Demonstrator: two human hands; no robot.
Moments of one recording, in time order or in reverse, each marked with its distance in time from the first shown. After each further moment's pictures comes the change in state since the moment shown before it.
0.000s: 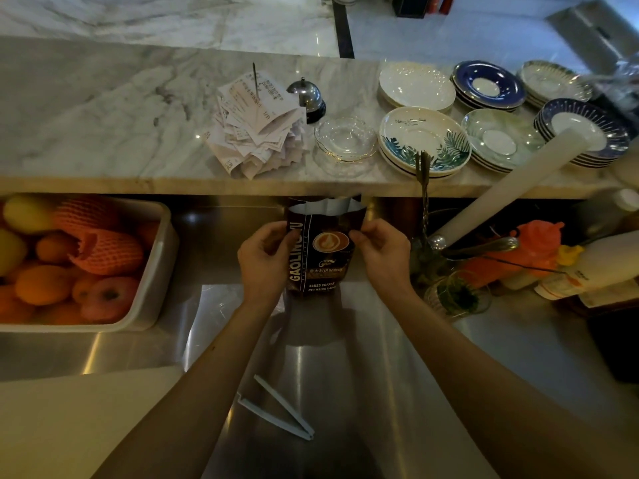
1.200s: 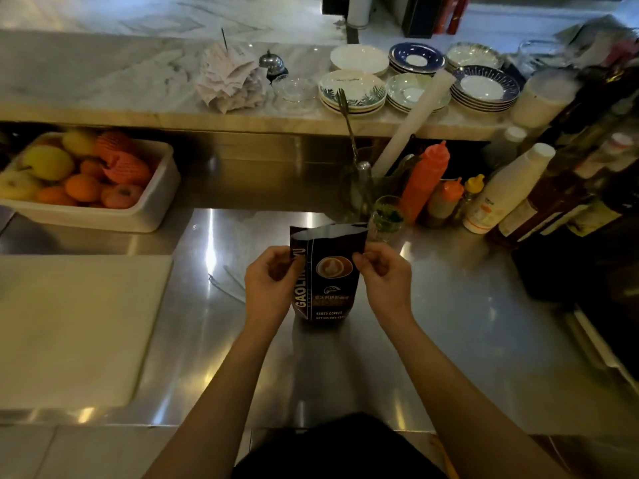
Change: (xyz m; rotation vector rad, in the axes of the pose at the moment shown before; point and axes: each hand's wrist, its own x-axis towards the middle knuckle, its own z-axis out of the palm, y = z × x) left_hand -0.280 0.075 0.054 0.058 0.022 -0.082; right_hand -0.229 -0.003 -0.170 0.140 0.002 0.003
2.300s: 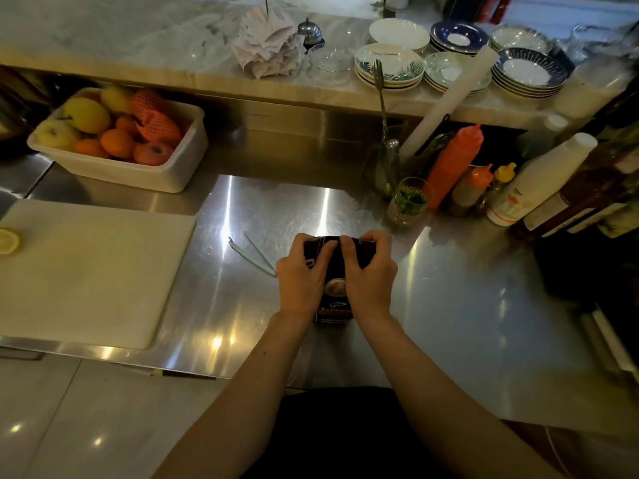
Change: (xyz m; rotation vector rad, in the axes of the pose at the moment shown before) left_hand -0.045 -0.009 0.019 0.191 0.189 0.105; right_hand -0.050 0.001 0.042 -0.124 0.076 -0.097
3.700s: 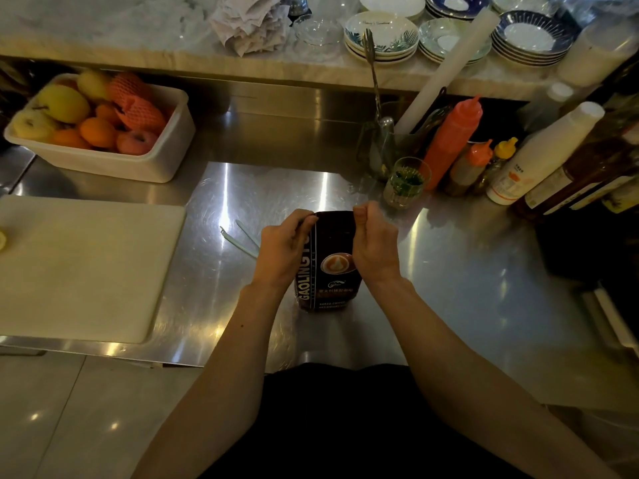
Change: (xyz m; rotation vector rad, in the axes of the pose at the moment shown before) left_hand 0.035 -0.013 -0.014 0.134 -0.240 0.160; right_hand 0.041 0.024 -0.009 -0.231 -0.169 -0.189
